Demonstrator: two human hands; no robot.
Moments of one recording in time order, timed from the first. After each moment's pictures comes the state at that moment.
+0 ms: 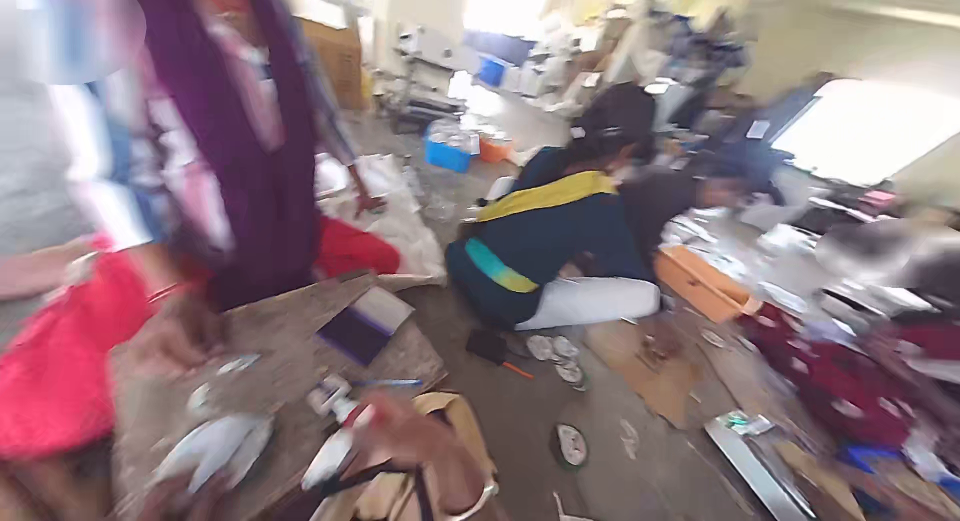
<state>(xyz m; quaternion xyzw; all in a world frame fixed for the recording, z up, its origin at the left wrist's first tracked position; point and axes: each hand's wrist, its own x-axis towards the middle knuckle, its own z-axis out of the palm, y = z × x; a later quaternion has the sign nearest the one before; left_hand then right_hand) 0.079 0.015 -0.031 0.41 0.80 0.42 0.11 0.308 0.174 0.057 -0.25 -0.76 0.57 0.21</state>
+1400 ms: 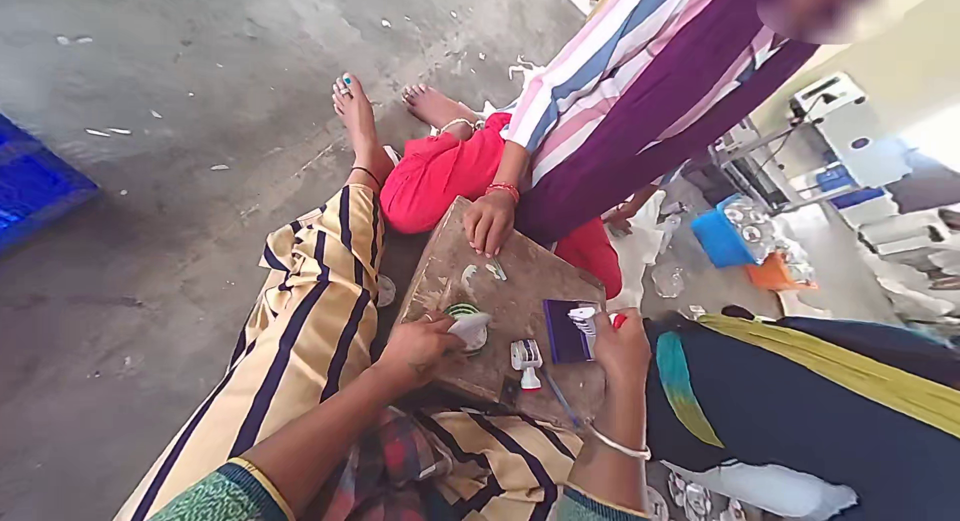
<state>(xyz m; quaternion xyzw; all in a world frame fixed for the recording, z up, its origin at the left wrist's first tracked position) 0.073 0.016 -0.034 0.48 0.77 0.39 0.14 0.179 0.259 0.091 -0.50 -0.85 0.14 0.08</state>
